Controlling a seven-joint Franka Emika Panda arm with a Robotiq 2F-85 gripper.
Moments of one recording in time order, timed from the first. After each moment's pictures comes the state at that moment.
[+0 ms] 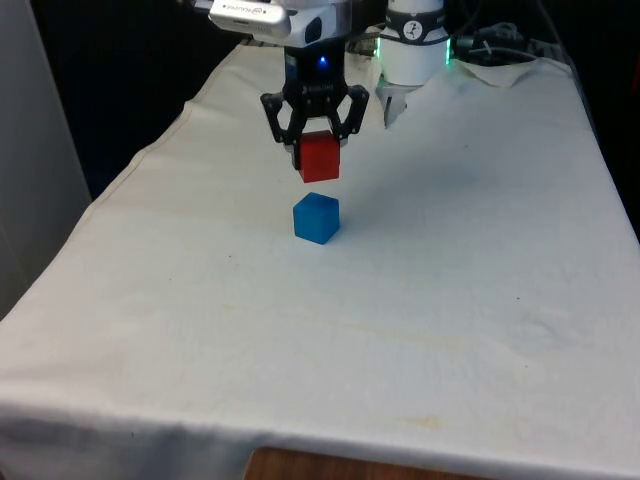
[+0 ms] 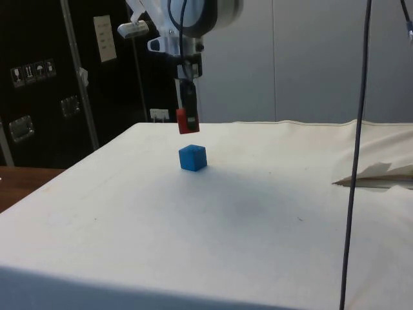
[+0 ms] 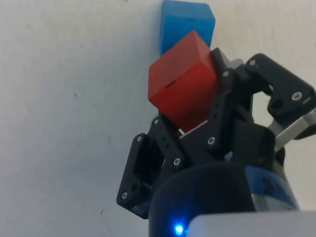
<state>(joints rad) 0.08 0.32 -0.25 -2.13 0.06 2.51 -0.67</state>
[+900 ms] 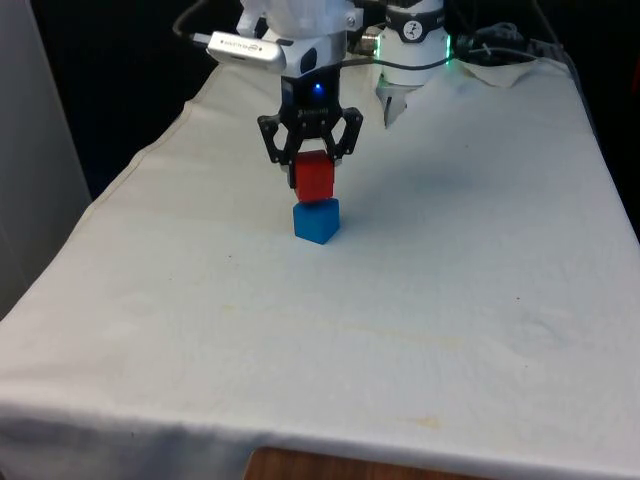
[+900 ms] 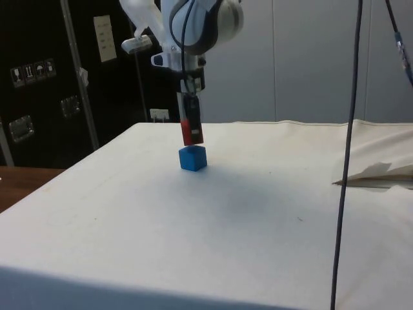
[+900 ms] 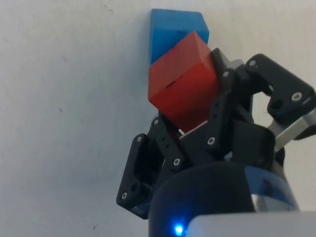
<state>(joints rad) 0.07 0.39 -0.26 -2.12 0.07 2.55 -0.67</state>
